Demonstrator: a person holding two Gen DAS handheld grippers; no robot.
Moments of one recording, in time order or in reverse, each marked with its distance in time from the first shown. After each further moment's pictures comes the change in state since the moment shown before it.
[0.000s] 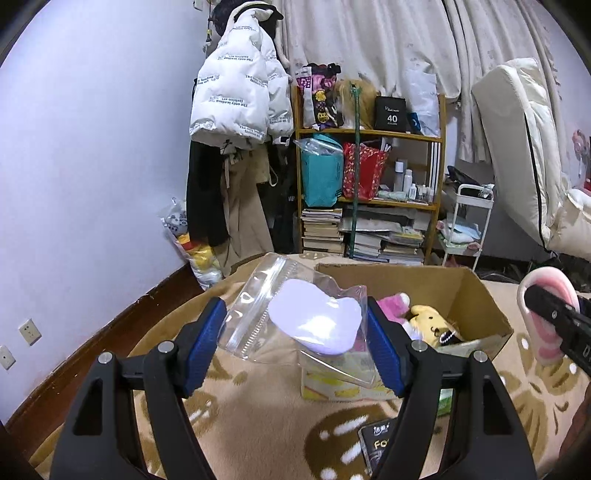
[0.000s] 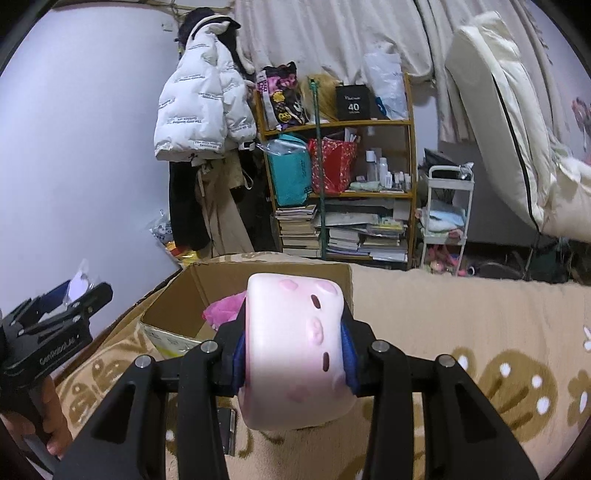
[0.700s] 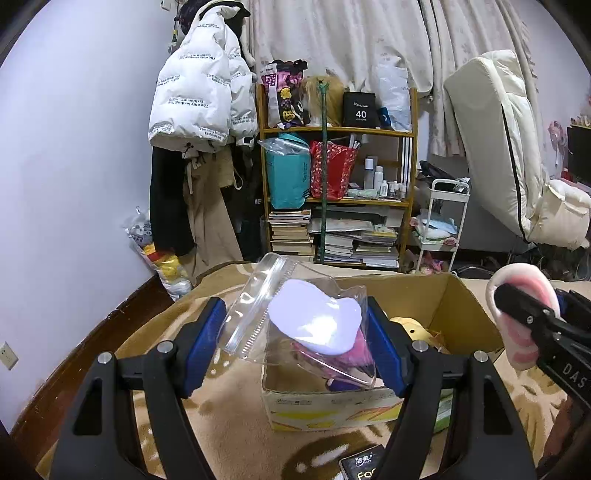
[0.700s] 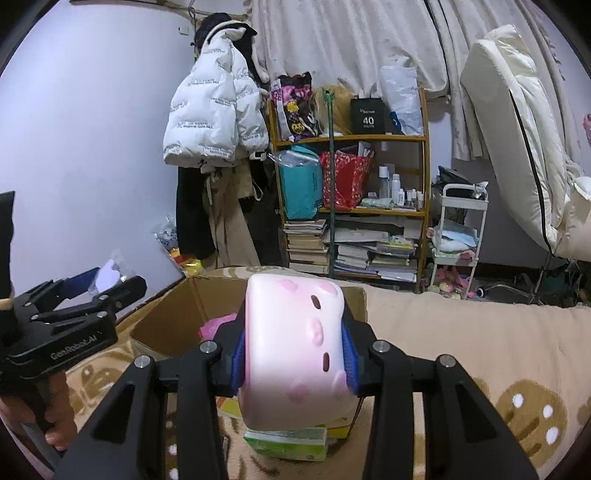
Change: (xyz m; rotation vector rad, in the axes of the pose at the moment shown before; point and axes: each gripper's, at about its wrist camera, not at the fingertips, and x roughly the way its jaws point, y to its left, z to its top) left arm 0.043 -0.024 0.013 0.055 0.003 -0.113; right arm 0.028 0.007 0.003 -0.039 -0.053 0.027
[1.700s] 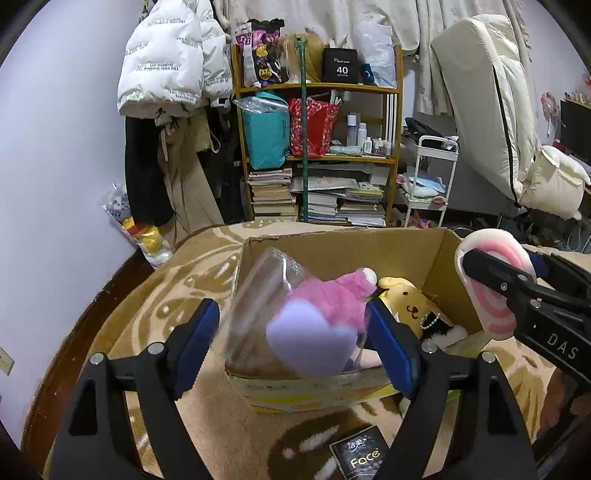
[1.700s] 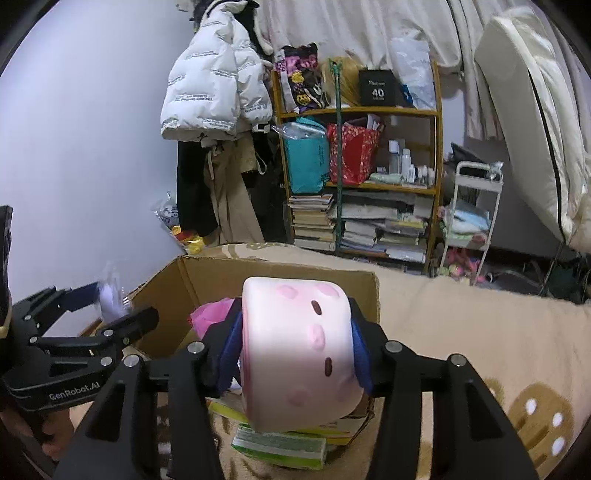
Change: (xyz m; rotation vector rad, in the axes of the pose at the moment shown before) left arm 0.037 -0.015 -0.014 0.040 0.168 -0.065; right arm 0.044 -0.006 -0.001 -0.001 0.105 0.027
